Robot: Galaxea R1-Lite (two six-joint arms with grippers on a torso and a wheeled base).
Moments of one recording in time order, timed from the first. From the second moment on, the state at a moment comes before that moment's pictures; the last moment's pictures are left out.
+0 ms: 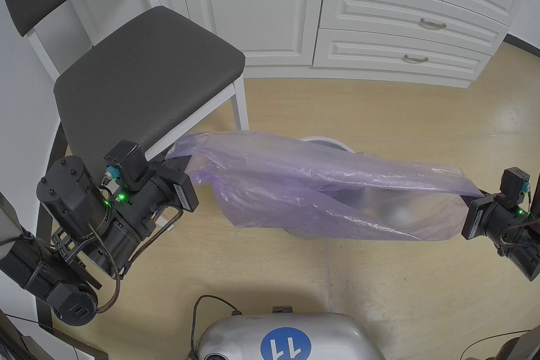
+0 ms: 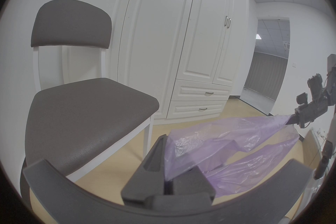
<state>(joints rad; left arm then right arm) -0.57 1.75 -0.42 -1.51 0.14 0.03 0.48 1.24 -0.36 -0.68 -0.41 0.07</state>
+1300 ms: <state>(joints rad) -0.57 1.74 -0.35 -1.53 0.05 0.03 0.44 1.24 -0.34 -0.68 -0.41 0.00</state>
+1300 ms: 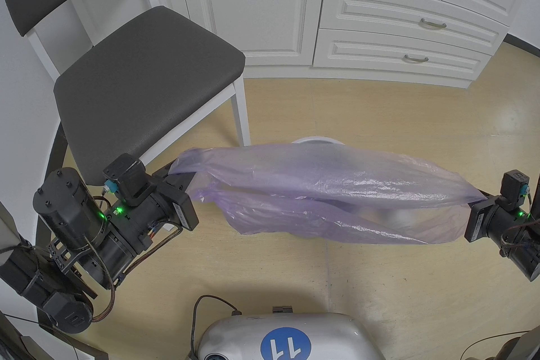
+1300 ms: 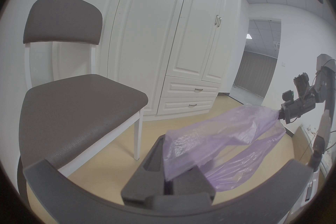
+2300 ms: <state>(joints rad) -0.55 1.74 -0.33 -1.53 0.01 0.04 0.42 1.23 -0.33 -0.60 -0.42 -0.04</state>
